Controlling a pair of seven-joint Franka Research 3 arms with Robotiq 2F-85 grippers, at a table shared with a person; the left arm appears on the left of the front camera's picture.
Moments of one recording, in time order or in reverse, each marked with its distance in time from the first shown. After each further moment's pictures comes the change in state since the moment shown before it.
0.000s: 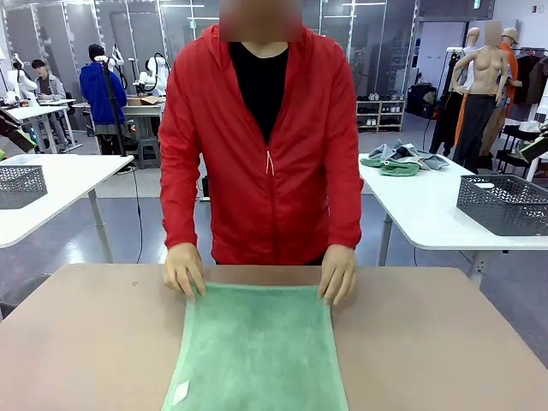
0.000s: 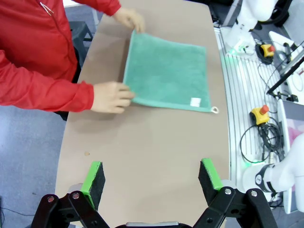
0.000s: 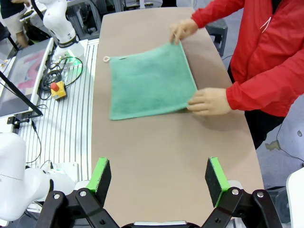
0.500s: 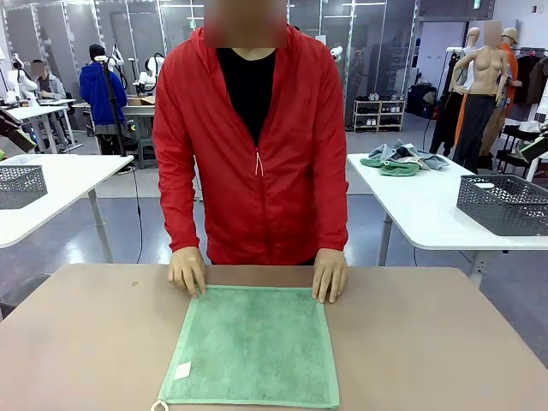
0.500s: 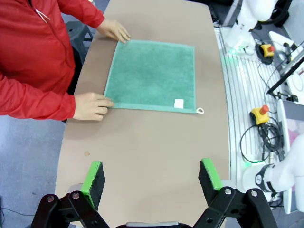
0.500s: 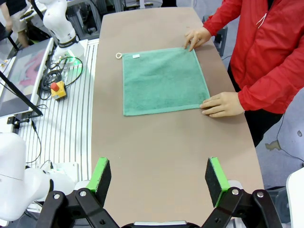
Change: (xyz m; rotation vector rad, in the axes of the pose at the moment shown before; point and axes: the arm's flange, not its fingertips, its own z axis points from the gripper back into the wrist) left arm 0.000 0.000 0.000 0.000 0.000 0.000; right arm 0.000 0.000 0.000 0.000 0.000 0.000
